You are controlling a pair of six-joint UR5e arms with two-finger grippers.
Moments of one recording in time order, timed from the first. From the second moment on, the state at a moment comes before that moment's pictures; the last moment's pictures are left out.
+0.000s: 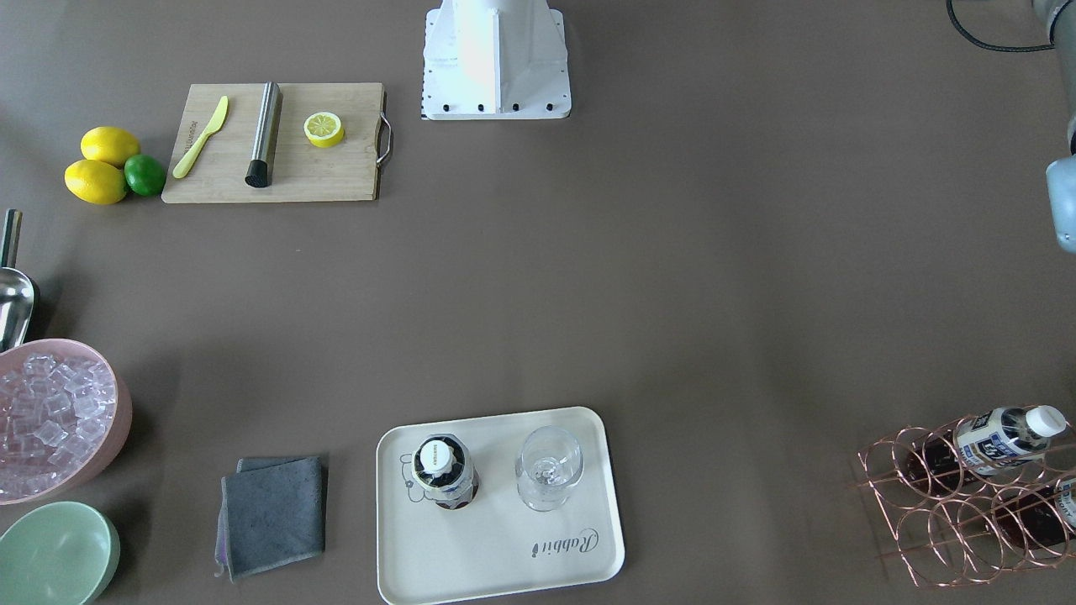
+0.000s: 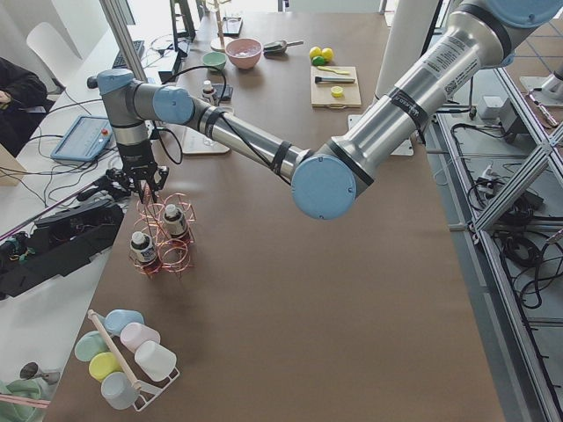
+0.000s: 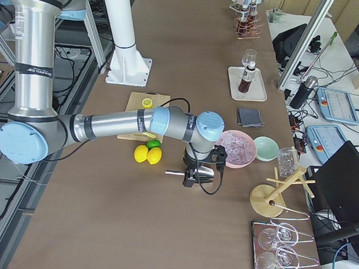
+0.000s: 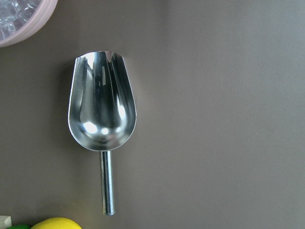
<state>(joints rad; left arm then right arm) -1.39 -2.32 -1.25 -1.26 -2.05 1.14 1.54 -1.62 1.82 -1.95 2.31 -0.12</state>
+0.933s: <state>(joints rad) -1.42 -2.33 -1.27 -1.24 -2.06 1.11 1.60 -1.62 1.84 -1.95 2.44 -0.12</state>
